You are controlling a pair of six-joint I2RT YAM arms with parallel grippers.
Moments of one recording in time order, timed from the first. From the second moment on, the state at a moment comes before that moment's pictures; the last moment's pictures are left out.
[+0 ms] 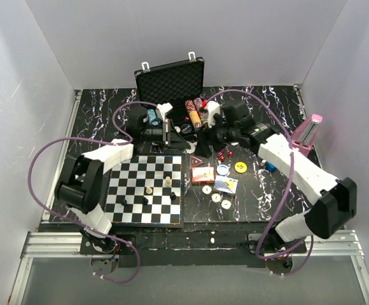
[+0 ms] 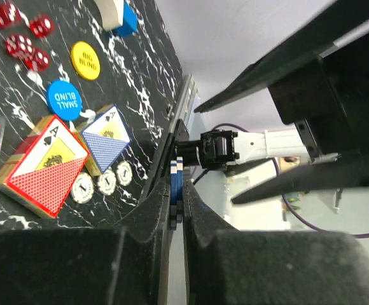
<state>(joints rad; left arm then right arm) -0.39 1.73 1.01 0.35 1.12 -0.89 0.66 1.45 1.34 -0.64 -0.35 0.00</state>
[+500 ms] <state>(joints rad) -0.39 1.42 0.89 0.52 1.14 -0.75 0.51 1.33 1.23 -0.37 -0.85 0.28</state>
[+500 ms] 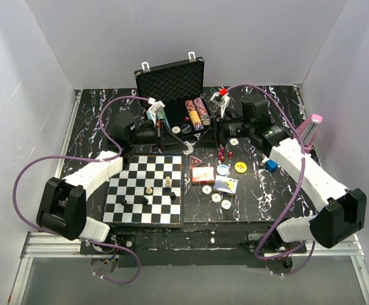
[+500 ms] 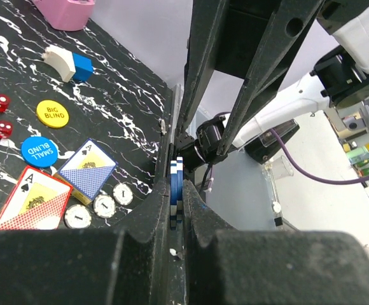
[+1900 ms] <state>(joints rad) -0.41 1.42 0.85 0.73 1.20 -0.86 0.57 1.38 1.23 -0.29 -0.95 0.30</state>
